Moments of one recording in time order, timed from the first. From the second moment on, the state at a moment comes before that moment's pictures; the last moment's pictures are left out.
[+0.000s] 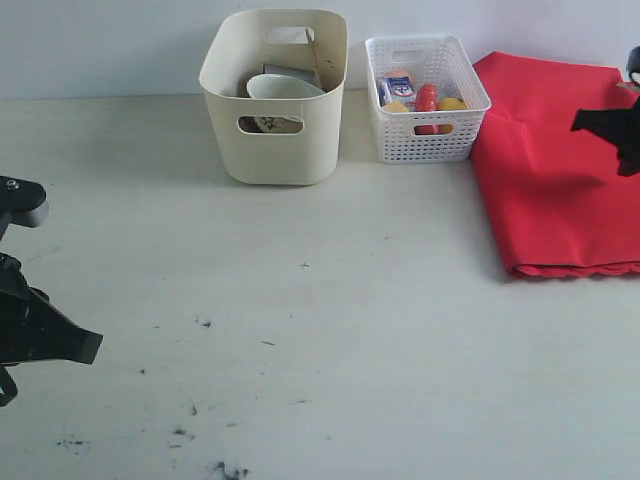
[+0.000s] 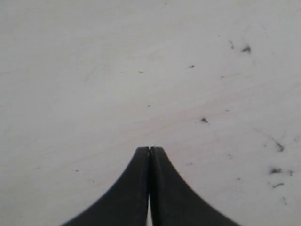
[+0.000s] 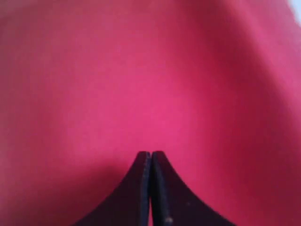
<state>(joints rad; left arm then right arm) -0.52 1.24 -0.52 0.20 0.54 -0.35 -0.15 2.17 -1.44 -0.25 0.53 0.50</state>
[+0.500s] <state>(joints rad) -0.52 1.18 -0.52 0.23 0.54 -0.42 -0.13 2.23 -1.48 -0.24 0.42 0.46</state>
